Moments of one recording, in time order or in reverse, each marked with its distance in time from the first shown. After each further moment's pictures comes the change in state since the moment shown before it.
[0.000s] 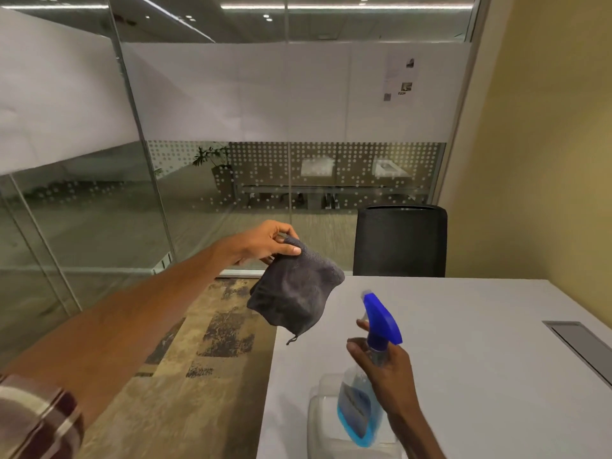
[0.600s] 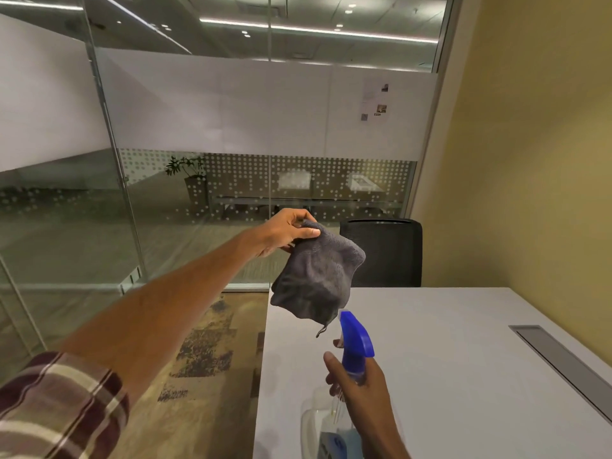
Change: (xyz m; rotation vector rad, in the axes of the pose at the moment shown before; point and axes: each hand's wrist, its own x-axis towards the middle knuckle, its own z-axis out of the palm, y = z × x) left_hand 0.032 0.035 -0.005 -0.174 0.024 0.149; right_hand -0.047 -0.075 0.053 0.038 0.049 0.211
